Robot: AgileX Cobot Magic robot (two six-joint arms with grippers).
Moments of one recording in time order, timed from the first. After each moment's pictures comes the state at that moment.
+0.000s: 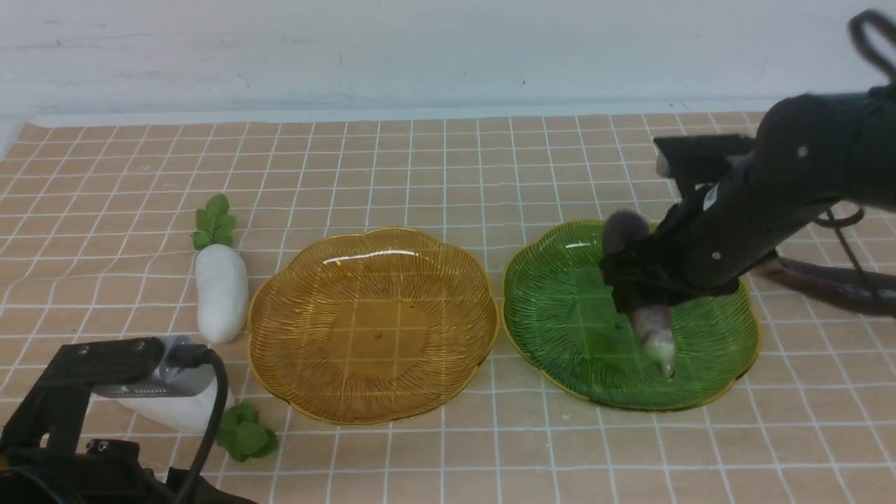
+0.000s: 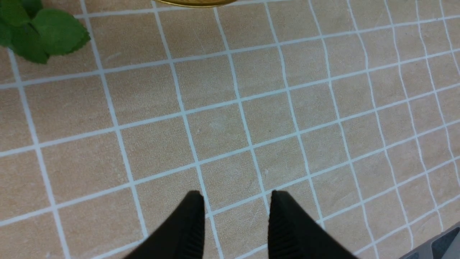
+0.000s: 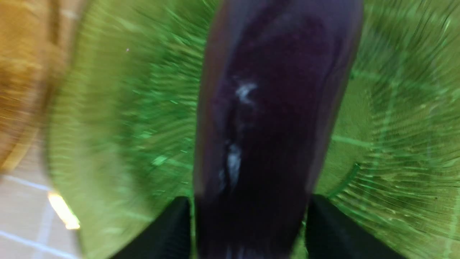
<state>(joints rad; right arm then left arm) 0.33 1.79 -1.26 0.17 0.82 0.03 -0.09 0.89 -0.51 -0.68 0.87 0.37</state>
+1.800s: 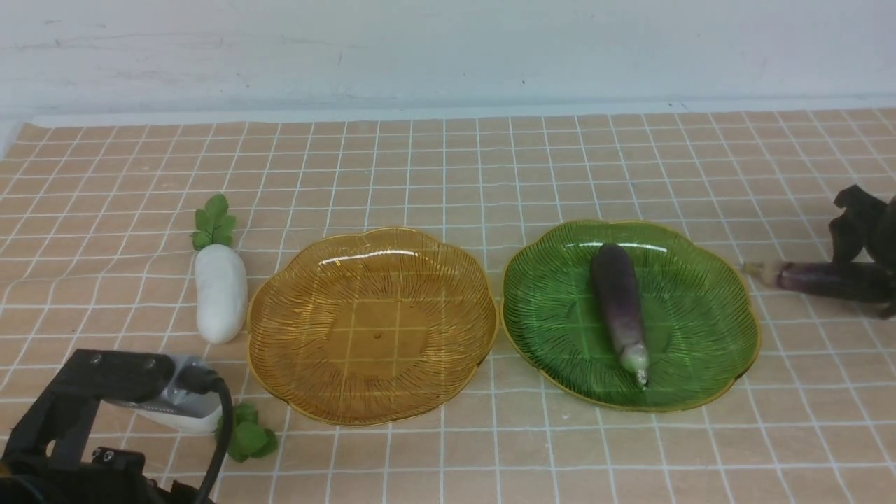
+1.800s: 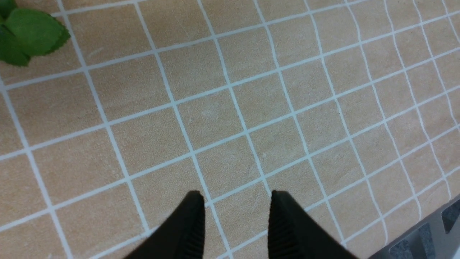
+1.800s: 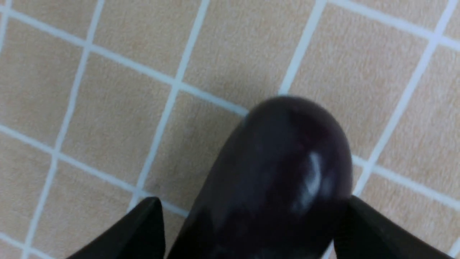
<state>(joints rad) -0.16 2.13 -1.53 -0.14 0.88 1.14 -0.09 0.89 -0.51 -0.68 0.91 0.46</state>
